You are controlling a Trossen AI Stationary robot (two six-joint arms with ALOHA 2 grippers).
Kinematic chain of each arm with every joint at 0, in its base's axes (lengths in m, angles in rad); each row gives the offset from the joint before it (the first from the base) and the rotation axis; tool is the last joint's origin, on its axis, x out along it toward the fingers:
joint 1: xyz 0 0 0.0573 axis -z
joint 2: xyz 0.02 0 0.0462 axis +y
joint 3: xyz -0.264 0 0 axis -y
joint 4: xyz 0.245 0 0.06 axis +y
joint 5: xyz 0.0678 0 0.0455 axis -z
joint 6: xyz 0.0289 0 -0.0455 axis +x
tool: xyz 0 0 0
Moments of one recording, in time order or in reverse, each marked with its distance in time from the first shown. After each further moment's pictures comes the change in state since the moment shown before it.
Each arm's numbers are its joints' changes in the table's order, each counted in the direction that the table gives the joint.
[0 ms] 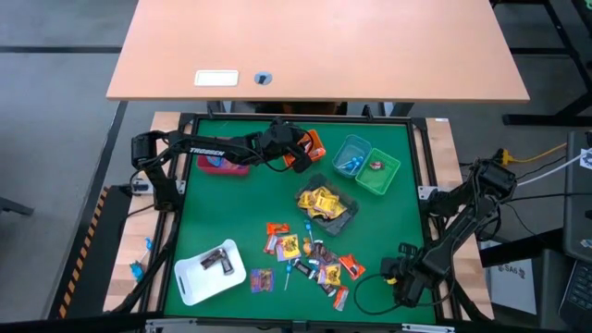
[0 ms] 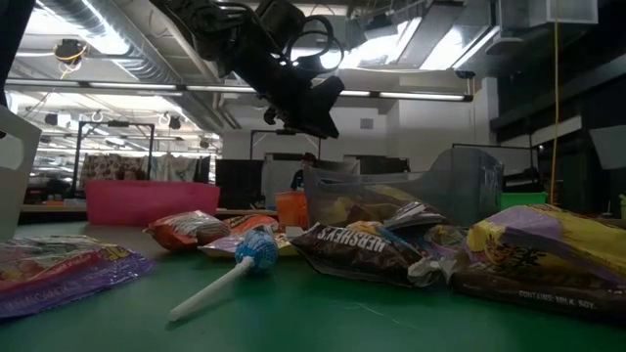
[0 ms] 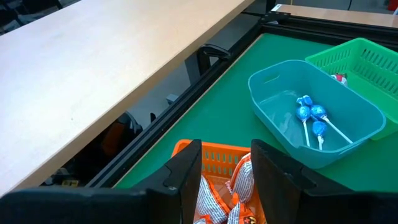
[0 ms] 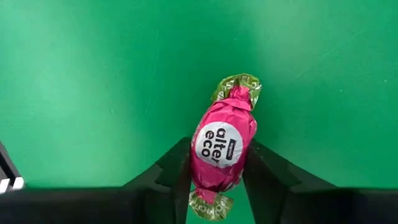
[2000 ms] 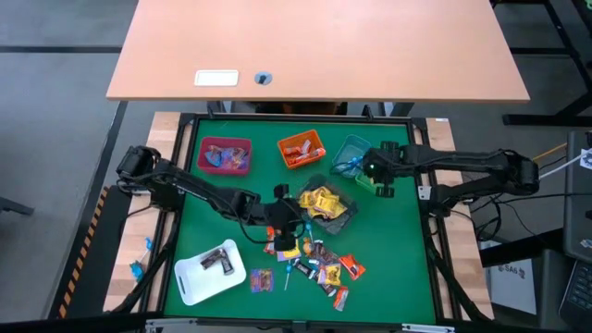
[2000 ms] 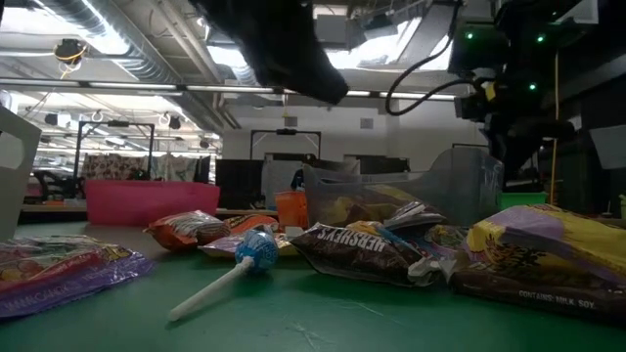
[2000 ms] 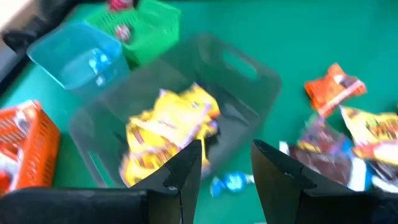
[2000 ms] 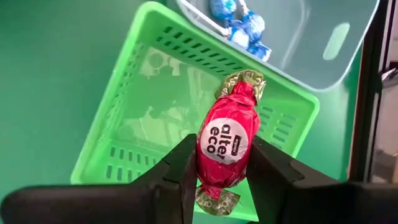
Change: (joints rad) left arm 0.540 -0.055 0.001 0.259 0.000 -0.130; right arm 1.255 -0.397 -0.042 0.282 0.366 -1.441
